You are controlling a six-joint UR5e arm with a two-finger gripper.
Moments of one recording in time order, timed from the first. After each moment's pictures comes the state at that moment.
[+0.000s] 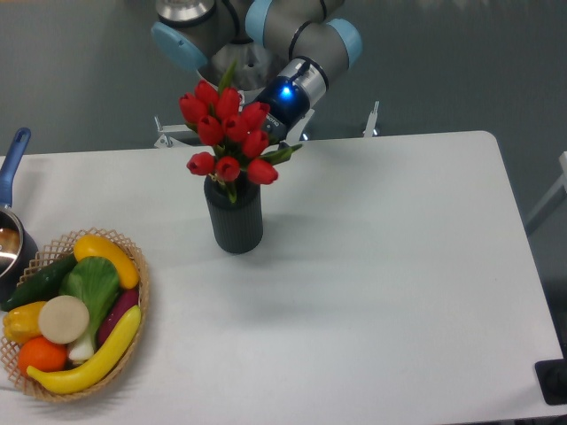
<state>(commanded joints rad) 2.93 -1.47 -2.51 -0.74 0.07 1.42</state>
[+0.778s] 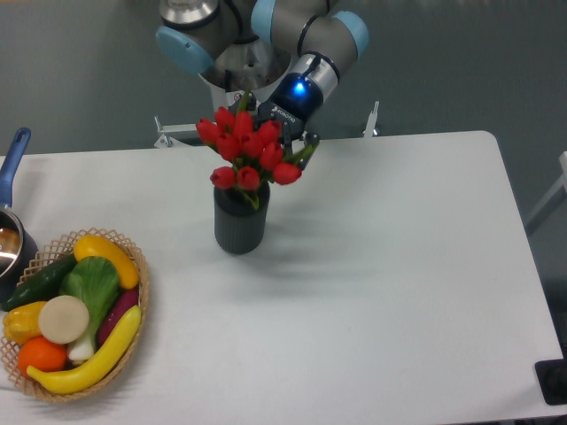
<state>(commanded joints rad) 3.02 -1.37 -2.51 -0.75 0.11 1.40</state>
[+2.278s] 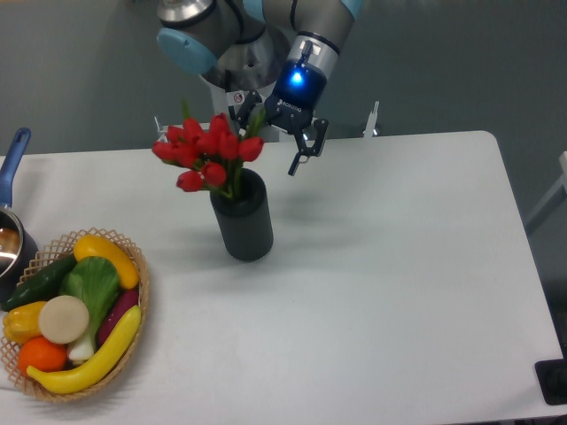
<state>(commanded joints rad) 2.99 -1.24 -2.43 -0.76 0.64 1.34</state>
